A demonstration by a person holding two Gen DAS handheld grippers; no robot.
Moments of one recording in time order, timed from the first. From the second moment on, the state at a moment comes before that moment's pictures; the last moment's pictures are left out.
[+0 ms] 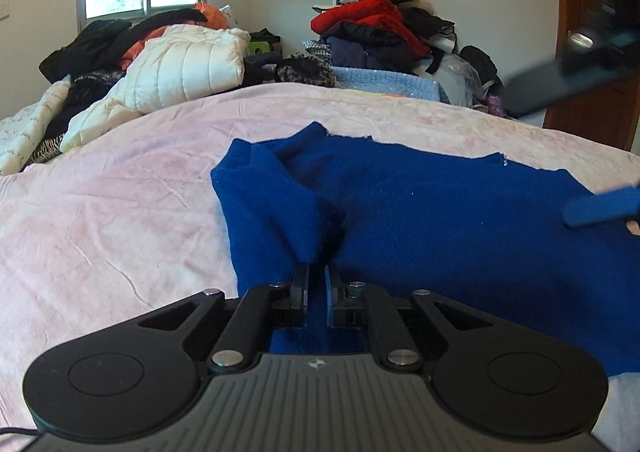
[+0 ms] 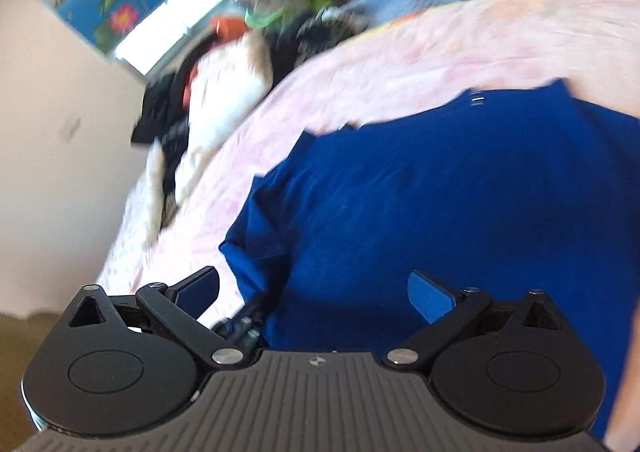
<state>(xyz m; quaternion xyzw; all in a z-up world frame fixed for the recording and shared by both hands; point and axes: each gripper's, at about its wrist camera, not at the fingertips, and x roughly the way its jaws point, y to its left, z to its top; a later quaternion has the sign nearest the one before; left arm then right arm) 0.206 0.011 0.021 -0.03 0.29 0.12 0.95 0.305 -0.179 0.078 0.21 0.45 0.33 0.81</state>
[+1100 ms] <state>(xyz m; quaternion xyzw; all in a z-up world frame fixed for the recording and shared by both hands) 0.220 0.120 0.014 -0.31 0.26 0.19 0.89 0.372 -0.016 0.082 0.11 0.51 0.38 0.77</state>
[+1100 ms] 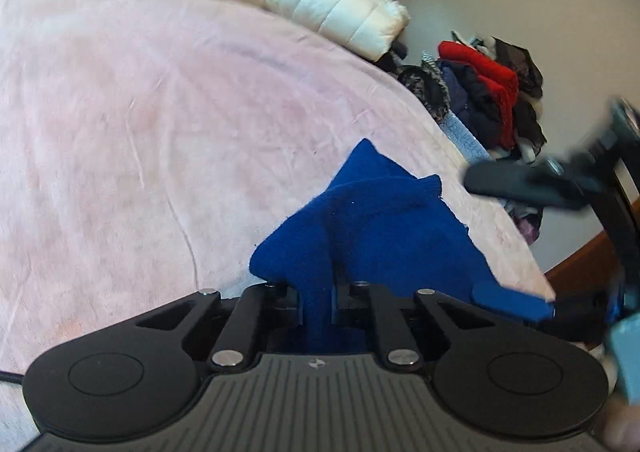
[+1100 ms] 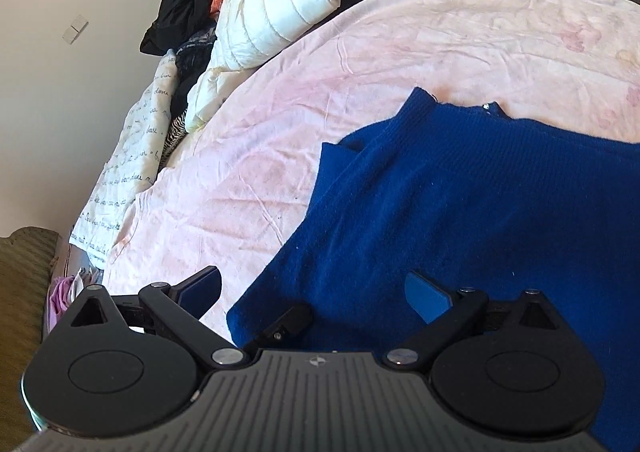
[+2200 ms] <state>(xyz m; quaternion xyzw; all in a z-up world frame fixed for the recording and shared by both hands) 0.214 0.045 0.026 -0.09 0.25 0.14 0.95 0.429 0.023 0.066 -0.03 0.55 0.34 0.76</state>
